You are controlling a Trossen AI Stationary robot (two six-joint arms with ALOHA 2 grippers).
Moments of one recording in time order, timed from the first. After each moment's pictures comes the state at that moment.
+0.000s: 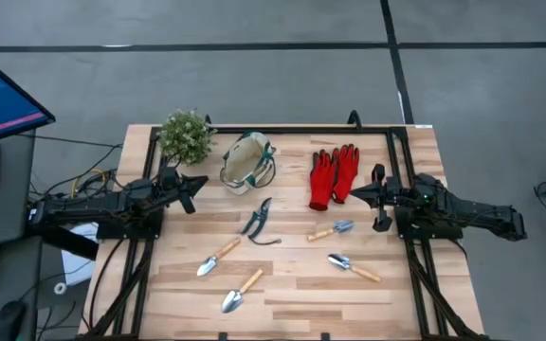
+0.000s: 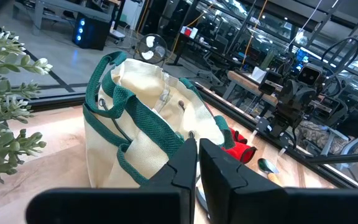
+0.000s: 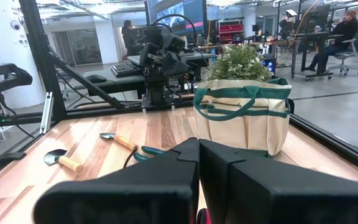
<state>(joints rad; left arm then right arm) 0.08 0.00 0.01 0.10 -0.40 -0.42 -0.20 0.02 0.01 0.02 -0.10 0.07</state>
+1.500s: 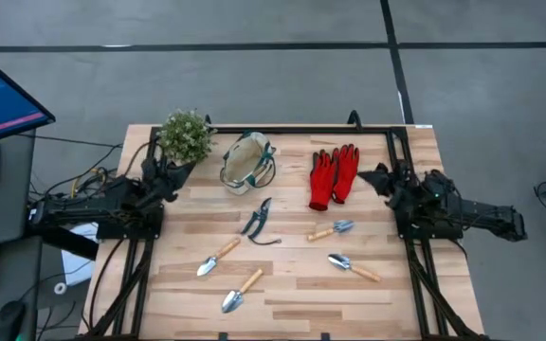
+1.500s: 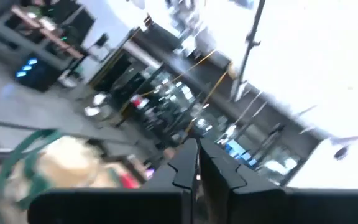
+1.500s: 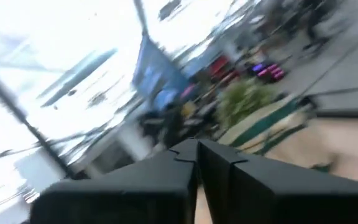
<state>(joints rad) 0.08 0.00 0.01 0.55 -0.40 -0.59 -0.21 0.02 0.03 0.25 0.08 0.71</state>
